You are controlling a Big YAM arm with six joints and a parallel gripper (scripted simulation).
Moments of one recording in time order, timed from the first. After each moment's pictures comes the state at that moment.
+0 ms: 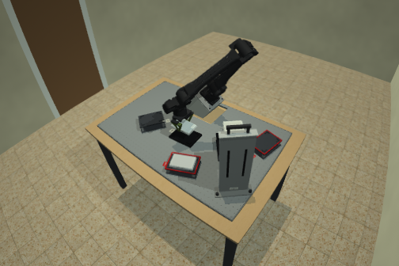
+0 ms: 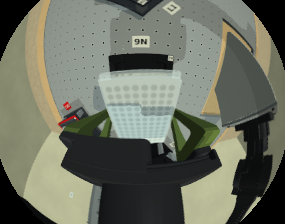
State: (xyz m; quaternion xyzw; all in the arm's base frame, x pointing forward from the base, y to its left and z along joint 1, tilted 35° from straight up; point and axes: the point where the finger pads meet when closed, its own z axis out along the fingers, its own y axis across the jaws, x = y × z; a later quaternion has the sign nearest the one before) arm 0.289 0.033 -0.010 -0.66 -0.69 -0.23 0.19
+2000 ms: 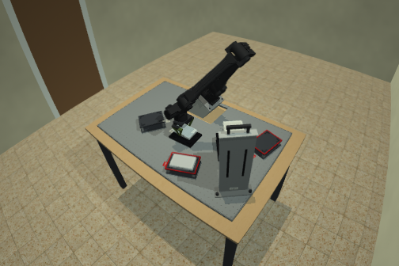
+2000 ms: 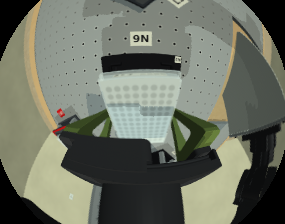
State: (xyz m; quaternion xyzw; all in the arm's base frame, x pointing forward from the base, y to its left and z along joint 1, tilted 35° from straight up) arm 0.291 0.054 -0.039 -0.66 -0.69 -0.23 0.19
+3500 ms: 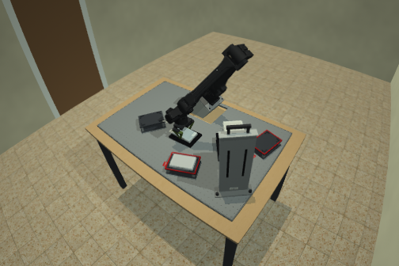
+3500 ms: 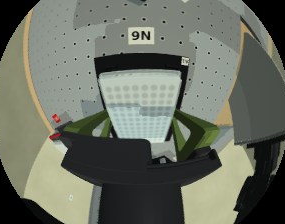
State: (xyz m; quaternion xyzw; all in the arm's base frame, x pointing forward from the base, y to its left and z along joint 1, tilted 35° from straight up) arm 0.292 0.068 -0.059 -0.66 -0.69 -0.23 0.19
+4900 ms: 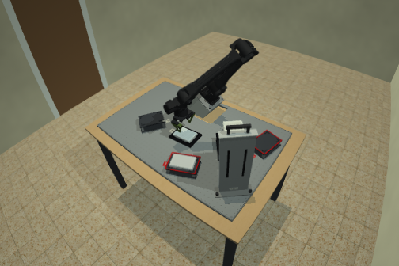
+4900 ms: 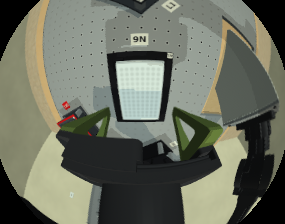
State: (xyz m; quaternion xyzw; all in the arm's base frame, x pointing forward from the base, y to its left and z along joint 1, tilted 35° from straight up) arm 0.287 0.038 -0.009 -0.66 -0.69 -0.23 0.19
